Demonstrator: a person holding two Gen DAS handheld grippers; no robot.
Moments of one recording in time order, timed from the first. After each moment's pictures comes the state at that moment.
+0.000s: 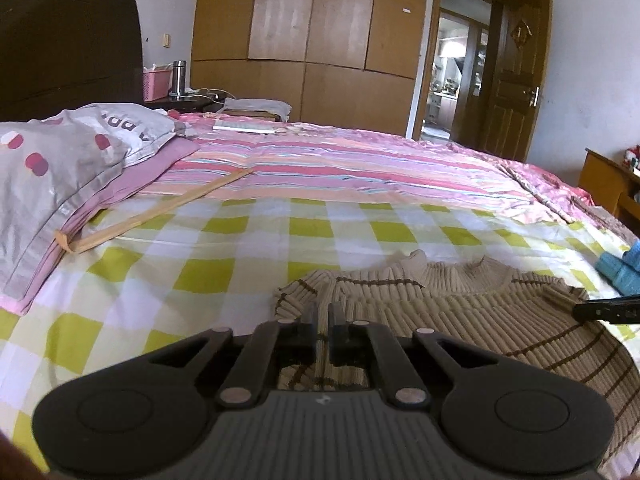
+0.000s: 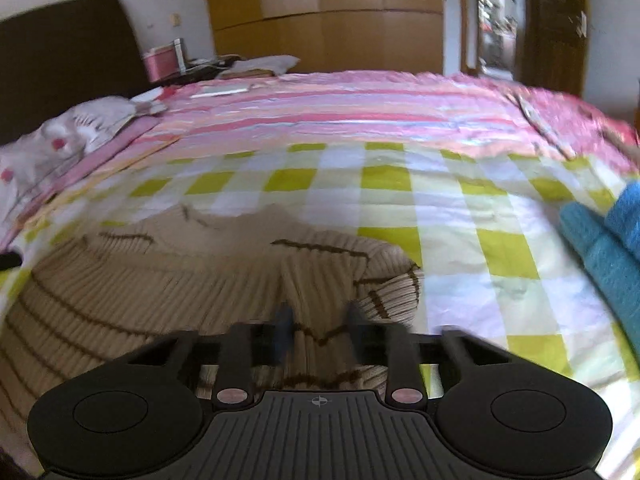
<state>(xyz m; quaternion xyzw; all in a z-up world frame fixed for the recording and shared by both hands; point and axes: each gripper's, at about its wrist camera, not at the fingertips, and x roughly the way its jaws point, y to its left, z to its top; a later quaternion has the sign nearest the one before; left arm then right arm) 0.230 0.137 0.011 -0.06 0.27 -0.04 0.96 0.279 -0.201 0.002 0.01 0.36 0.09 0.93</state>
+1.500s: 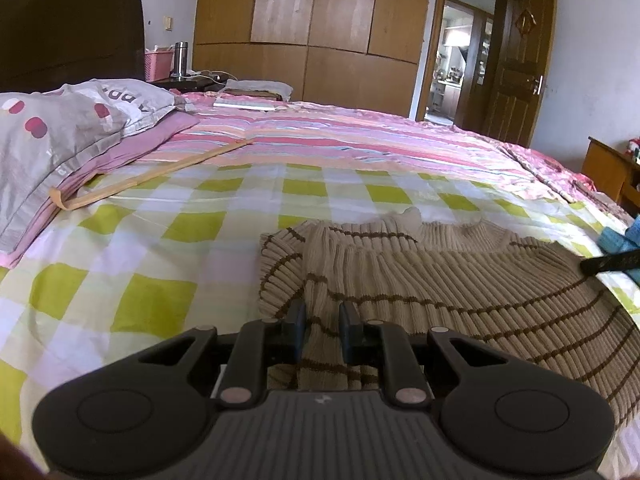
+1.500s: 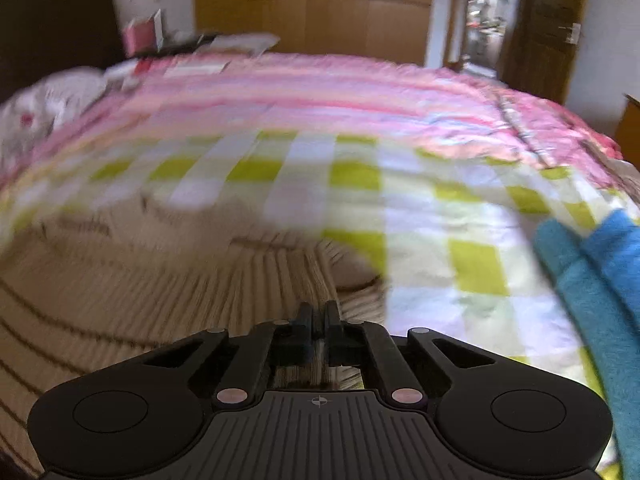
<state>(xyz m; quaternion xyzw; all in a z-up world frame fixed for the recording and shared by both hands) 0.218 0.123 -0.021 -0.06 0.29 -0.03 0.95 0.293 -0.208 0.009 -0.04 0.36 0.04 0.93</state>
